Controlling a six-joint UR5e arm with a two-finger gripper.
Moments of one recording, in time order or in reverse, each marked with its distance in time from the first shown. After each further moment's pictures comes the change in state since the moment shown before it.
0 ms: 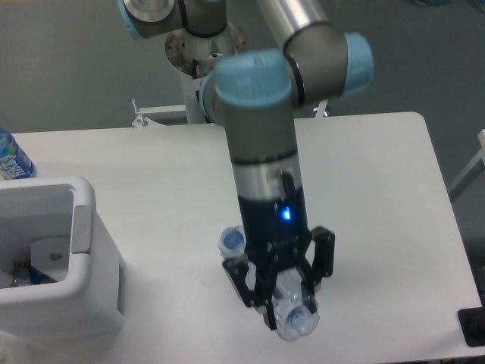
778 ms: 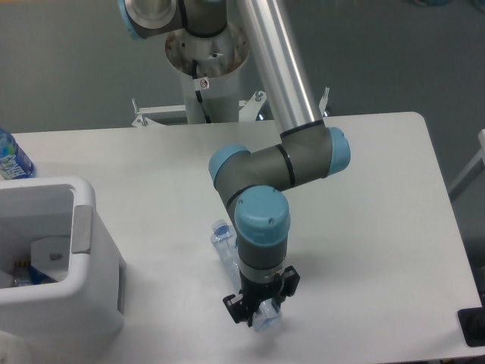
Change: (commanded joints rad) arm 0.034 -0.238 -0.111 -0.106 0.020 0.003
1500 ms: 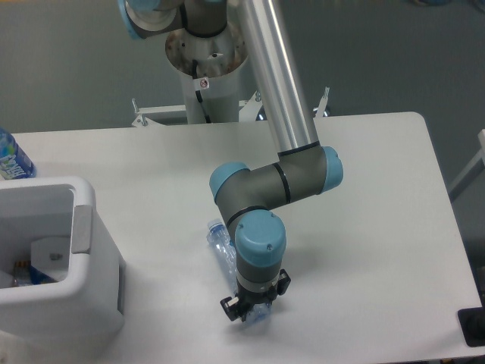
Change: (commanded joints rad) arm -0.009 -0.094 -0.153 -0.064 0.008 -0.009
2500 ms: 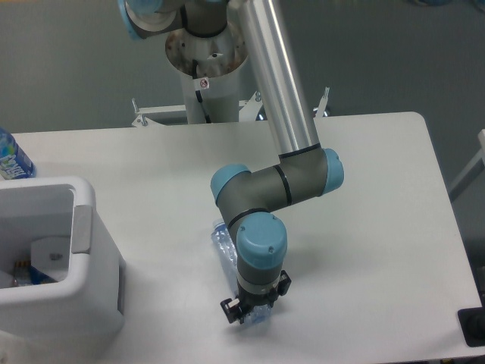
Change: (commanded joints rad) arm 0.002 -0.014 0.009 -0.002 0.000 -0.008
